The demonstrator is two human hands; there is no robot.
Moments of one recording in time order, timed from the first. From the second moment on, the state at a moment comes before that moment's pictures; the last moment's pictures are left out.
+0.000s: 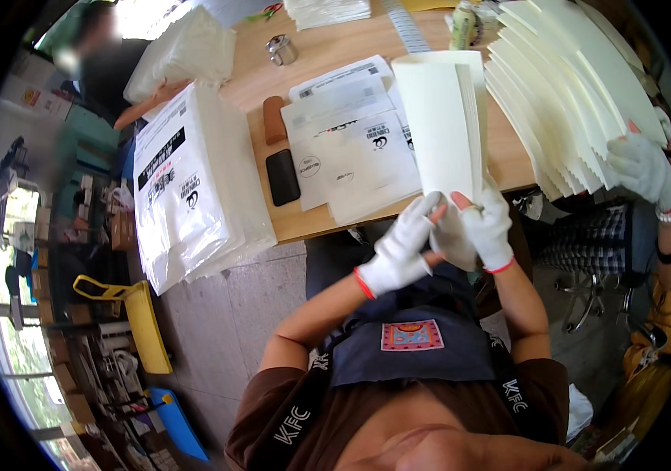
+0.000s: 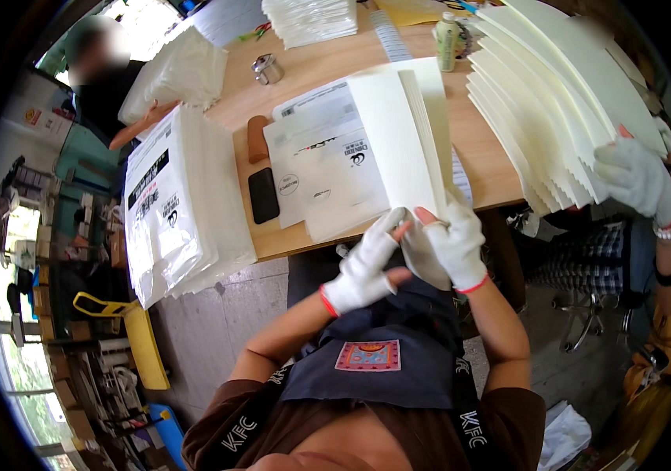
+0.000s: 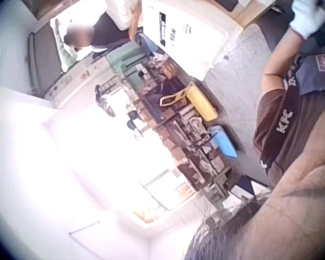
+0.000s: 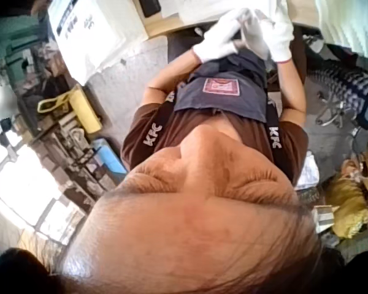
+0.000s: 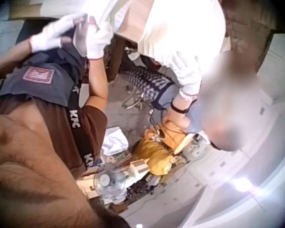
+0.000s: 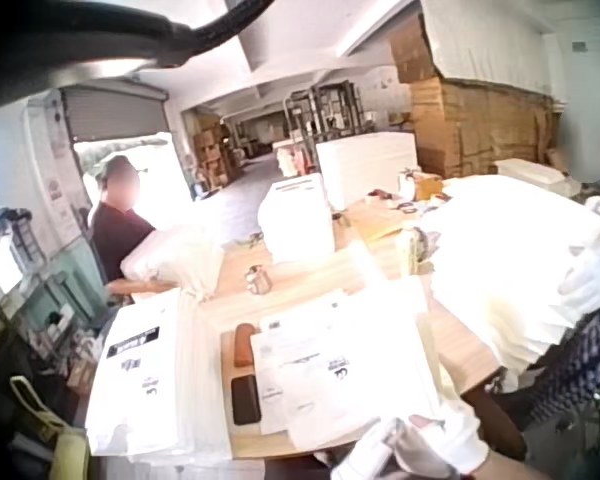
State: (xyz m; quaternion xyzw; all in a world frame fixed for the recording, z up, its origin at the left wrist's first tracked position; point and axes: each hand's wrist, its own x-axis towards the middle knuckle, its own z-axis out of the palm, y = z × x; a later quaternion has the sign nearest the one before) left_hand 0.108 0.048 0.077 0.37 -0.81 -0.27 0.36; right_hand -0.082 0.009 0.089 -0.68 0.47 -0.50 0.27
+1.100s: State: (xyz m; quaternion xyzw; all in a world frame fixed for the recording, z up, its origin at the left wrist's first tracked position) left_hand 0.234 -0.131 0.081 0.51 -0.48 -0.52 0.49; right_hand -0.087 -0.019 0.073 -0.82 0.55 -0.01 0.15
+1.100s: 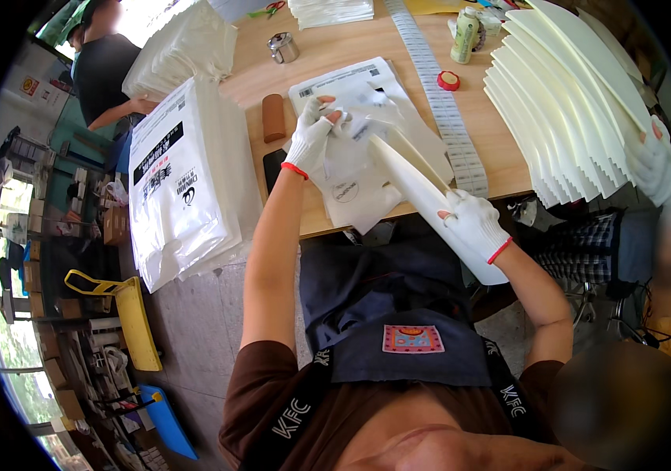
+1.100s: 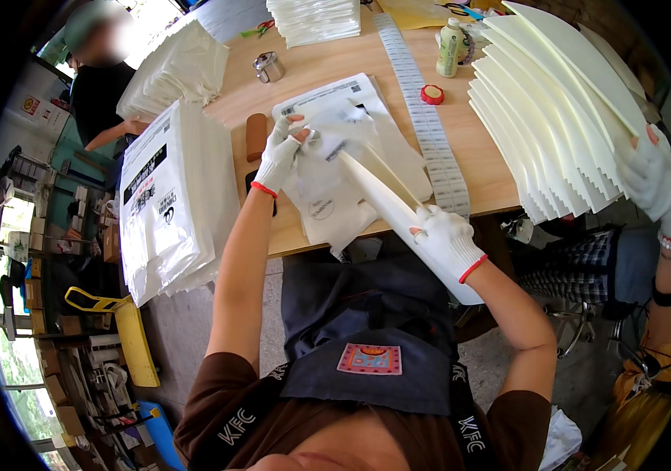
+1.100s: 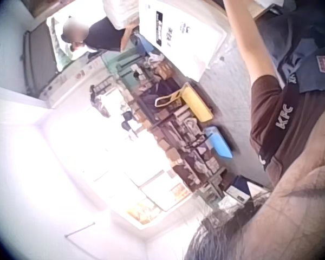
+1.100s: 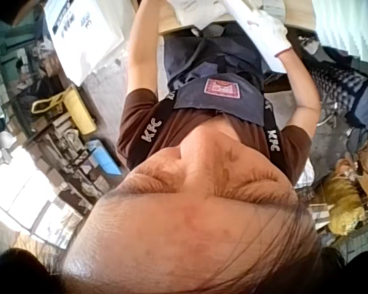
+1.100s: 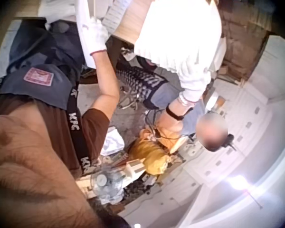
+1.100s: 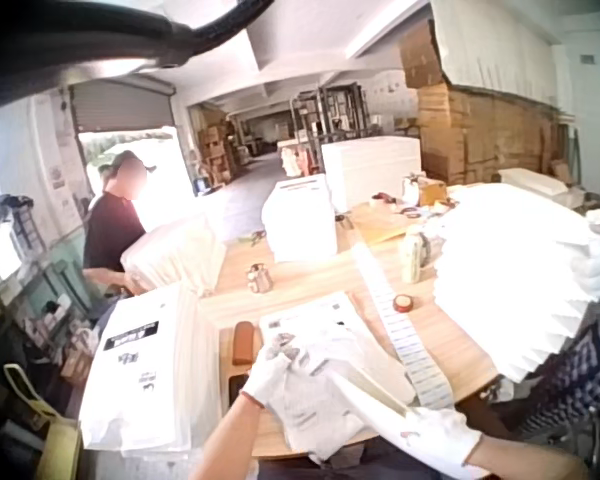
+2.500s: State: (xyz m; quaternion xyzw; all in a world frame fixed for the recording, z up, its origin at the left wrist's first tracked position) left_hand 0.144 0.009 0.056 0.44 -0.75 -0.27 0.41; right_hand -0.026 0.026 0.023 -0.85 0.41 -0.20 0.26
